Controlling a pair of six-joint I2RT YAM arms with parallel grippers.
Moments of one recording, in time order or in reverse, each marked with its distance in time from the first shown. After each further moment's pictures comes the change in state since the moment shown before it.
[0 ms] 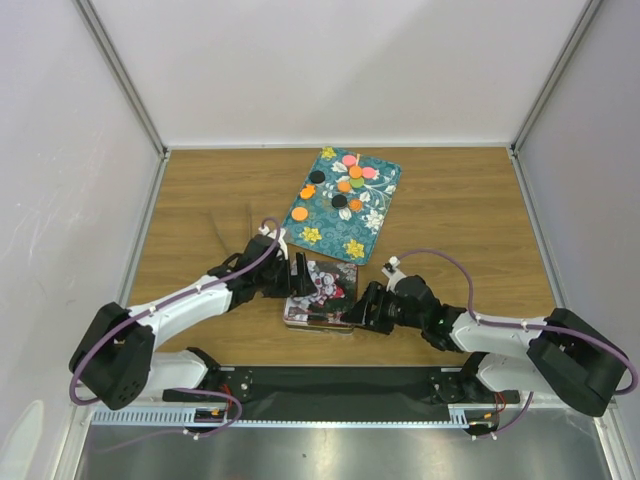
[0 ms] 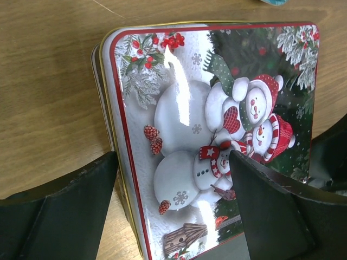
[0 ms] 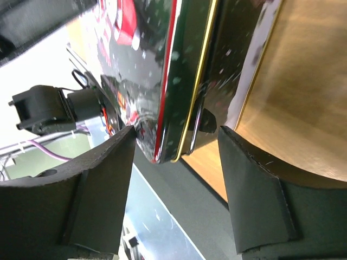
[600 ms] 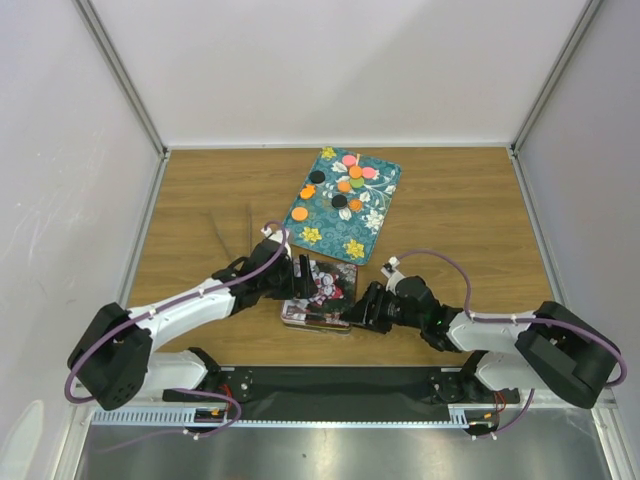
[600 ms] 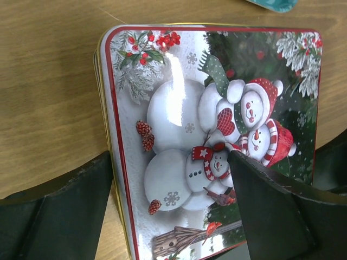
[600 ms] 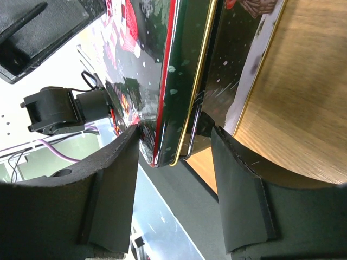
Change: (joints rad) left arm -0.086 -0.006 -0.002 0.007 -0.122 -0.036; right arm -0.021 0.061 -0.026 0.117 -0.038 0.026
